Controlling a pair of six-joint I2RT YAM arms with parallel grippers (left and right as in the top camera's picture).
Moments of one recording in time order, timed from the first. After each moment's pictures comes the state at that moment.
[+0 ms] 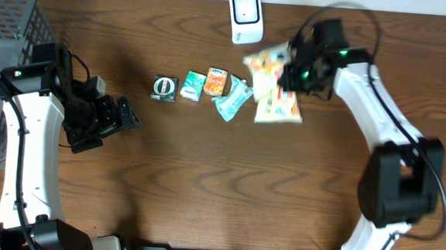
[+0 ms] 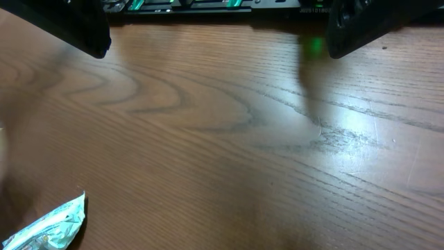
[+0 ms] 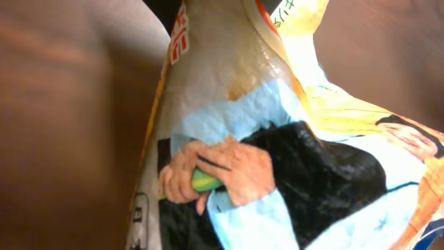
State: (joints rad) left arm 0.24 1.50 1.38 -1.45 0.36 -0.15; right arm 0.20 1.95 1.59 -0.76 -0.36 0.12
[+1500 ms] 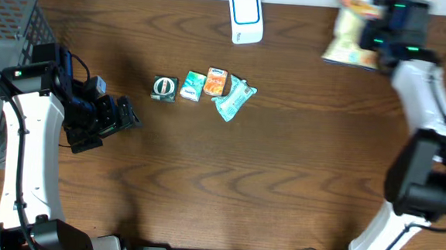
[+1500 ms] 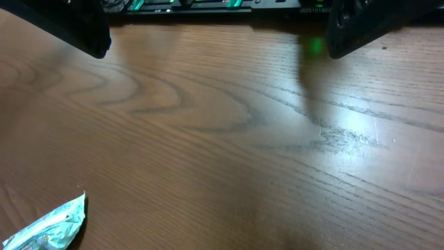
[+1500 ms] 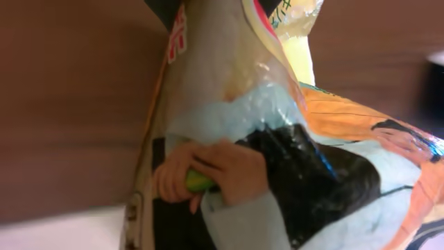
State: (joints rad) left arm 0.24 1.50 1.38 -1.45 0.36 -0.15; right arm -0.19 2.02 1.66 -0.35 -0.13 0.02
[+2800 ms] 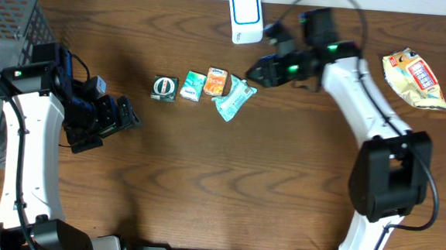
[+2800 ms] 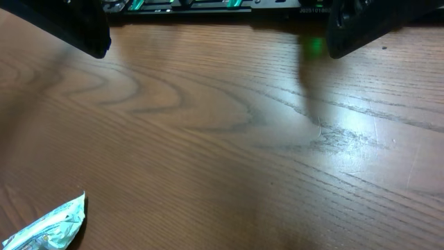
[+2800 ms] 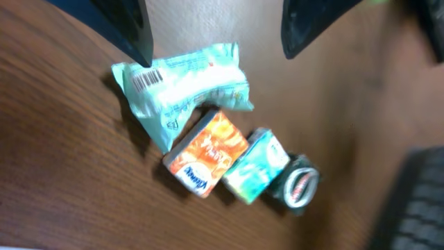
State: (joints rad) left arm 0.24 1.50 1.38 -1.45 0.36 -0.15; right arm 0.29 2.02 1.66 -0.70 -0.61 -0.06
